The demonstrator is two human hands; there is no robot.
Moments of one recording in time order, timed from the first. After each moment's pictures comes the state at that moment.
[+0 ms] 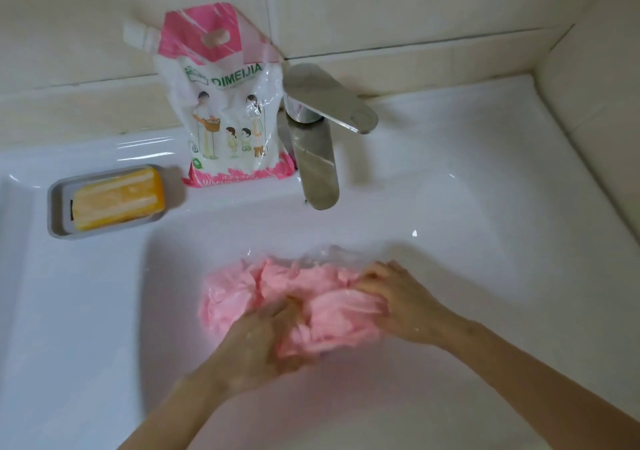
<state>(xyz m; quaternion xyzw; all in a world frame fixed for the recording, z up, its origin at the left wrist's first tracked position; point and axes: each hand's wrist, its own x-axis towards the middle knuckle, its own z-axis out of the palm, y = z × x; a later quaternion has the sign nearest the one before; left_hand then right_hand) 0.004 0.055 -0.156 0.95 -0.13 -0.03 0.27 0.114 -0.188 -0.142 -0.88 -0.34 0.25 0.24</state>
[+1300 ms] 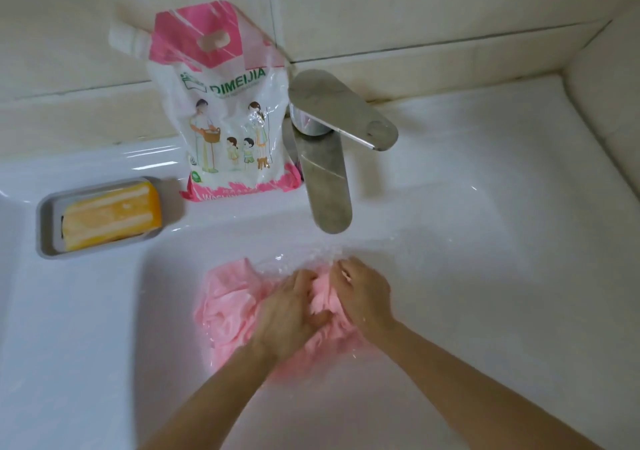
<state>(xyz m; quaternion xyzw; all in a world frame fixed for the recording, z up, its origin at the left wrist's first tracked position) 0.064 0.034 -0.188 0.95 0.01 -0.08 0.29 0.122 -0.103 -0.198 -0.93 -0.07 0.12 0.35</state>
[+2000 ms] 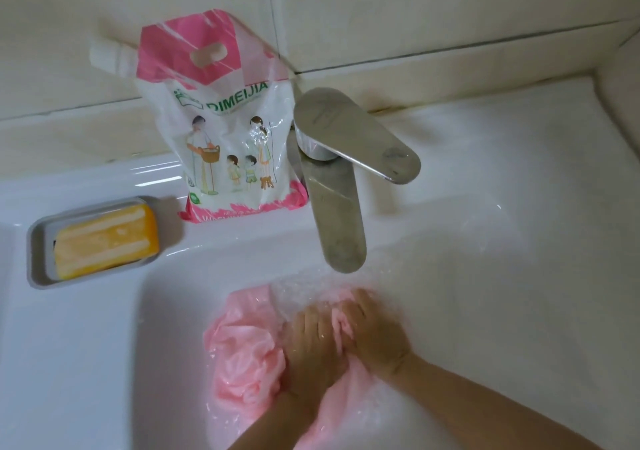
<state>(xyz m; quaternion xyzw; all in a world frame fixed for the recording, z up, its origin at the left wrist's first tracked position) 0.044 -0.009 -0.243 0.99 0.06 0.01 0.09 0.108 -0.126 -0.263 -0.93 -0.32 -0.06 0.18</state>
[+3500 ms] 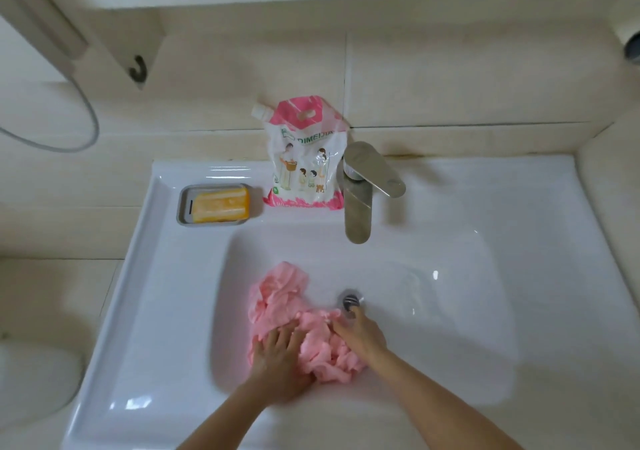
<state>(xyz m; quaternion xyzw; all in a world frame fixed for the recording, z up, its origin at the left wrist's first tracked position) -0.056 0.027 -0.160 0.95 0.14 -0.24 0.15 0.072 -0.115 -0.189 -0.87 -0.06 0.45 0.21</state>
